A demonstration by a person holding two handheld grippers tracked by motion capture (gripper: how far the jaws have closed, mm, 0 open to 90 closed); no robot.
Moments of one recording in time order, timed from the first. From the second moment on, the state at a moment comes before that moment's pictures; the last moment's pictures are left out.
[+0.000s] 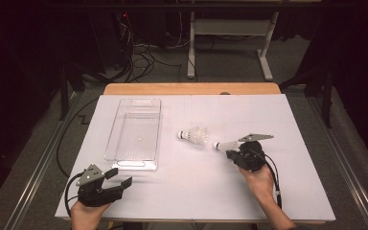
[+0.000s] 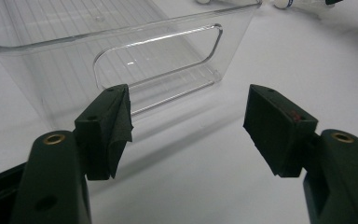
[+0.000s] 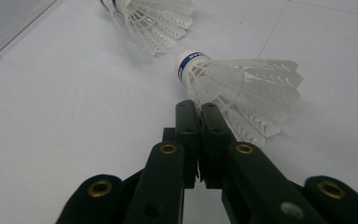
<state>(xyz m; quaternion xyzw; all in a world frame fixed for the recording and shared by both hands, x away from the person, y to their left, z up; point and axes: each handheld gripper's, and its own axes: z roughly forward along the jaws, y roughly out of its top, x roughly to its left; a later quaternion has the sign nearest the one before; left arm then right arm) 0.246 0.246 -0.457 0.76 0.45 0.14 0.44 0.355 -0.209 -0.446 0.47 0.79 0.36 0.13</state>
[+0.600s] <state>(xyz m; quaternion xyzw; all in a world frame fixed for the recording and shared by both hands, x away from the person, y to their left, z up) 0.246 0.246 -0.457 0.76 0.45 0.14 0.44 0.356 -0.207 -0.437 0.45 0.80 0.37 0.12</state>
